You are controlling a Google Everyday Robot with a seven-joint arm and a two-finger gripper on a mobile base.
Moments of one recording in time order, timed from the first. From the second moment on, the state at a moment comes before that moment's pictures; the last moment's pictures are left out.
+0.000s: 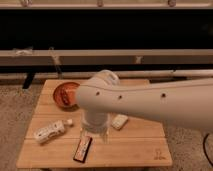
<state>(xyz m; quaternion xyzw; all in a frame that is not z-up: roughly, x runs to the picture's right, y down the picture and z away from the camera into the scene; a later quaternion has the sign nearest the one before) -0.021 0.193 0.550 -0.29 0.24 0.72 0.59</state>
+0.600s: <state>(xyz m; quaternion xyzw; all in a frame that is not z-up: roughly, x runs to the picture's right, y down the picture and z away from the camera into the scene) 0.113 0.174 0.562 -0.25 0.26 0.77 0.53</state>
